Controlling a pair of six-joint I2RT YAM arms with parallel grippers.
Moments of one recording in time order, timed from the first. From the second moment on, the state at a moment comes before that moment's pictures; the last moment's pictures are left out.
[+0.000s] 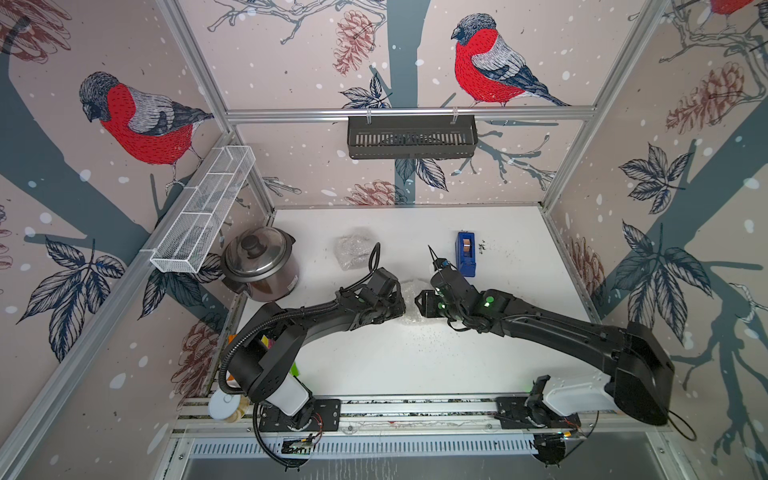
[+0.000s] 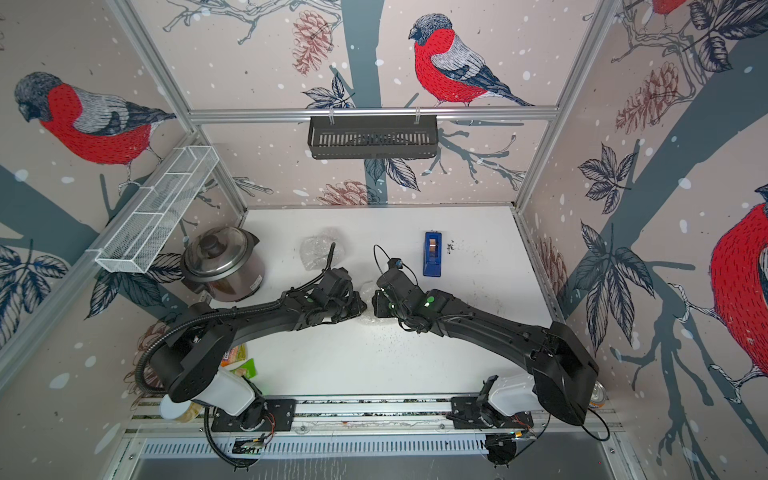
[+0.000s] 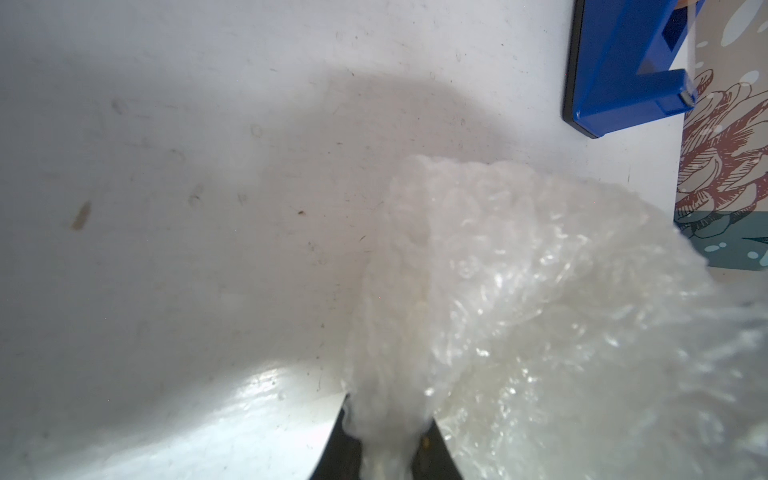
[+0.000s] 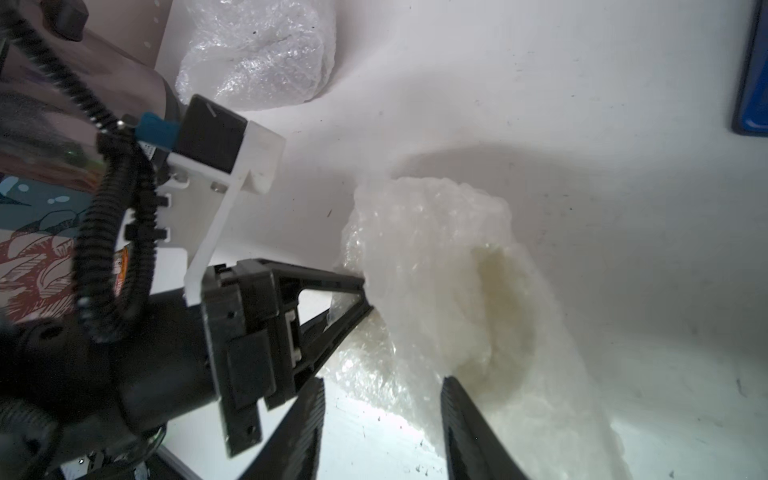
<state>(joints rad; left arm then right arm) -0.72 1.56 0.77 -0.10 0.16 -0.92 0.91 1.40 0.94 -0.35 0.09 0.76</state>
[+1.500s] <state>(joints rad) -0.60 1.64 0.98 -0.25 0.29 -0.62 0.69 1.76 1.00 -0.15 -0.30 0.39</state>
